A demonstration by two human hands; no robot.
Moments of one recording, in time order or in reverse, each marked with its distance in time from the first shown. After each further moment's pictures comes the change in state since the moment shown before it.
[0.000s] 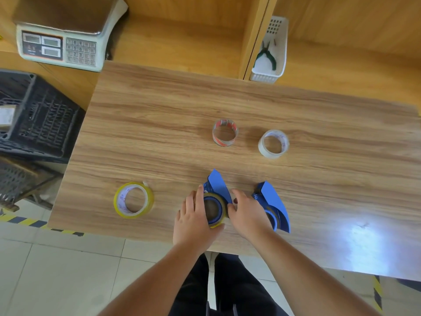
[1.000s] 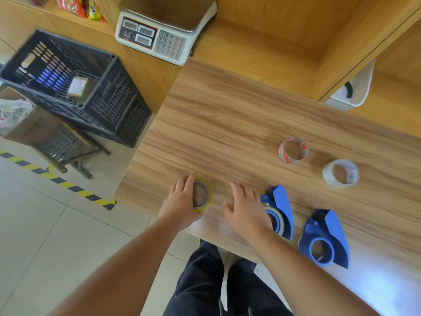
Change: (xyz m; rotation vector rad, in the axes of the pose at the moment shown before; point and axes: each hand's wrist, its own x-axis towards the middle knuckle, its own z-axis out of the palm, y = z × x) left_hand 0.035 -0.176 -0.098 -0.061 -0.076 -0.146; right_hand 0.009 -0.142 0.075 -0.288 -0.046 -0.271
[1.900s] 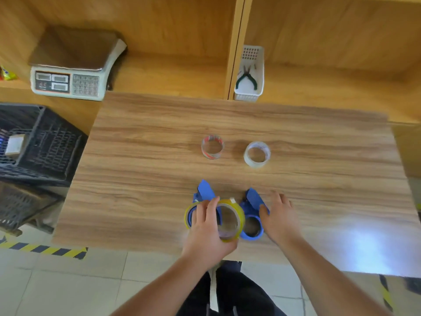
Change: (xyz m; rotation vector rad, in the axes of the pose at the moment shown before) left_hand -0.098 0.225 0.100 -0.178 -0.008 0.362; right_hand -0.107 0.237 -0.063 0.281 0.305 0.453
